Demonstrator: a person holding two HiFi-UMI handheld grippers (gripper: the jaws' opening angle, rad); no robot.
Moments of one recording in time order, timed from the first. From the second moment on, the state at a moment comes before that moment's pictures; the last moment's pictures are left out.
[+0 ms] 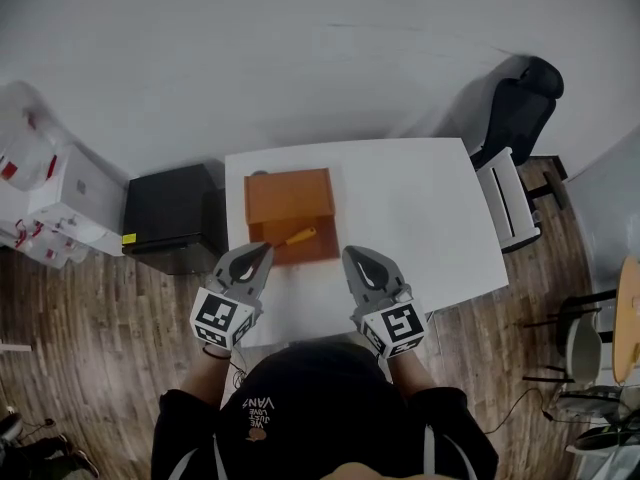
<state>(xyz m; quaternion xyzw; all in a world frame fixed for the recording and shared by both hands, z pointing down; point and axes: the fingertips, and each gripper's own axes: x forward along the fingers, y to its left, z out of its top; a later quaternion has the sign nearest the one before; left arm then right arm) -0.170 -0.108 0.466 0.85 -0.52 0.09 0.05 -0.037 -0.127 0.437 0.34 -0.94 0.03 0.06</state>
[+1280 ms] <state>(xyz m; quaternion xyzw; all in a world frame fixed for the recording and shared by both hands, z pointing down) -0.174 -0.073 0.454 0.83 -0.55 0.04 0.06 -0.057 -0.119 0.447 0.31 -0.95 0.03 0.08</state>
